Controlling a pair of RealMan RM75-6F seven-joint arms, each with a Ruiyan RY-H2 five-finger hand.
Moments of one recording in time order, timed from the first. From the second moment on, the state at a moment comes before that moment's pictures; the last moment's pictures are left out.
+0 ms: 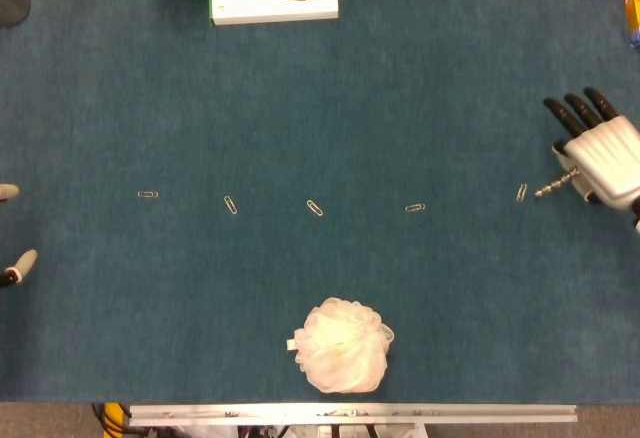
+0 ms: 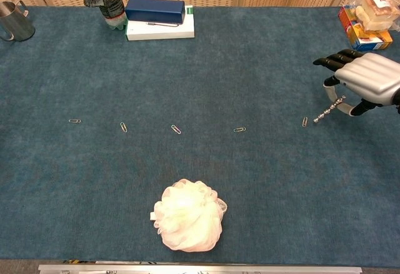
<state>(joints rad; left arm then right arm) -0.06 -1.20 0.00 -1.54 1.45 1.41 -0.08 0.54 -1.31 -0.05 -1.43 -1.37 0.96 -0.40</state>
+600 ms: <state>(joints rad) -0.04 -1.20 0.01 -1.52 1.44 1.41 -0.11 0.57 -1.34 -0.02 -1.44 -1.39 0.93 -0.42</state>
